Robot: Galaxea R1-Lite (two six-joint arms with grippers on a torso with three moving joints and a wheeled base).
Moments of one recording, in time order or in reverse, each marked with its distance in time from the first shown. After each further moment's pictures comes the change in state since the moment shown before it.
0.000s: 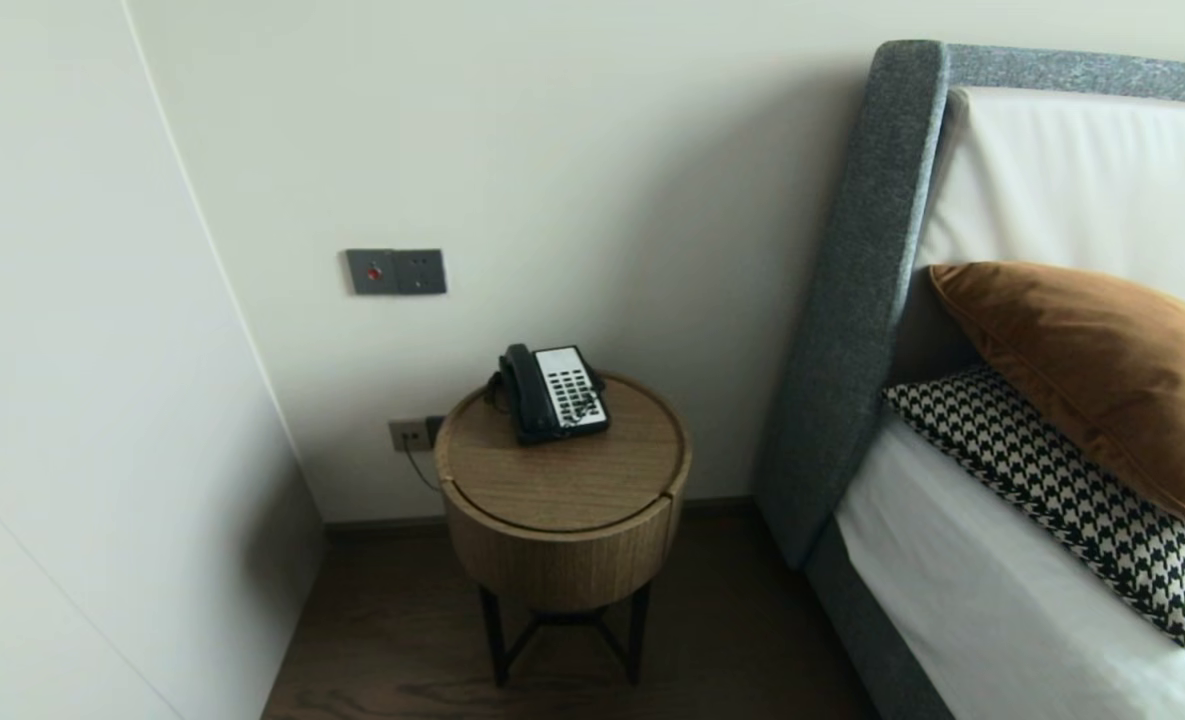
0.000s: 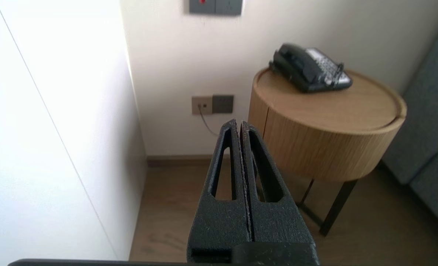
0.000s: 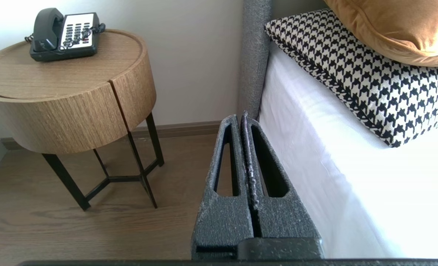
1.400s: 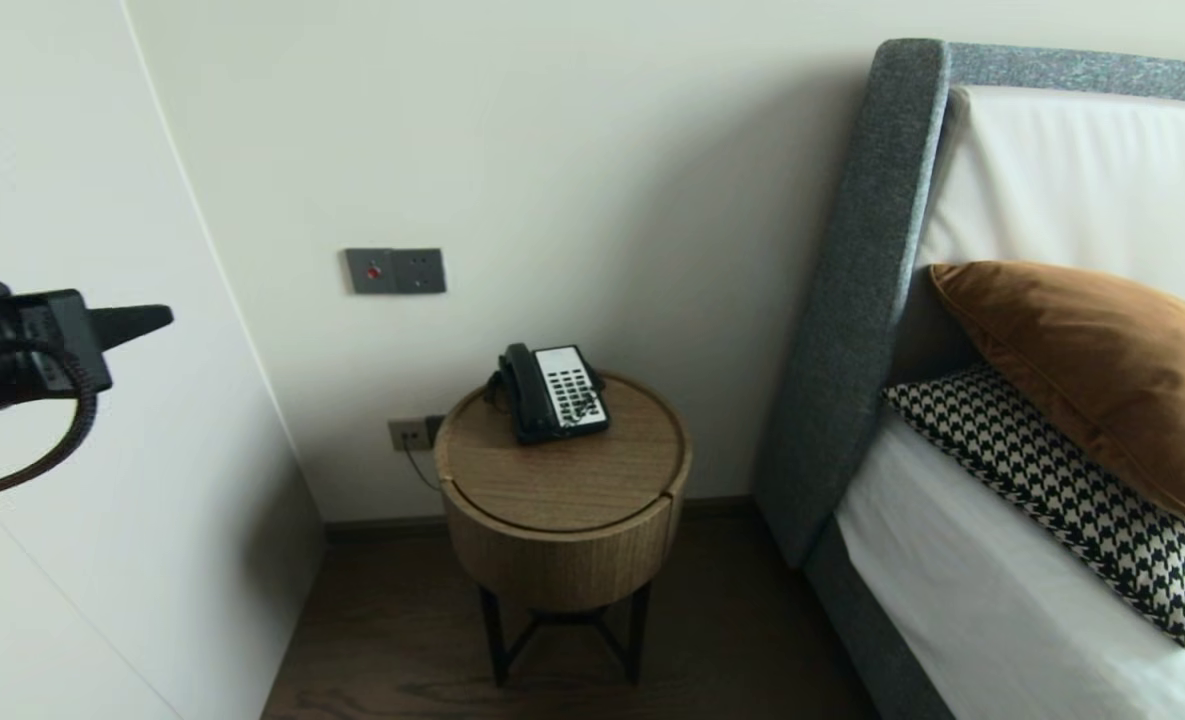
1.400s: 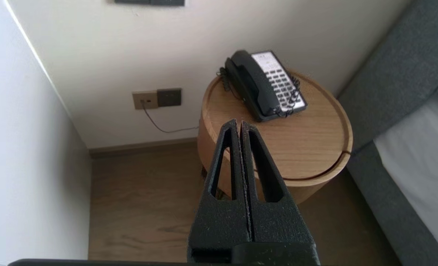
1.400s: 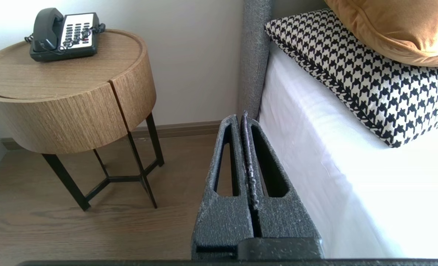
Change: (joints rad) left arm -0.046 1.191 -0.827 -0.089 -0.166 -0.062; right arm 0.000 0.000 0.000 0.000 0.000 0.000
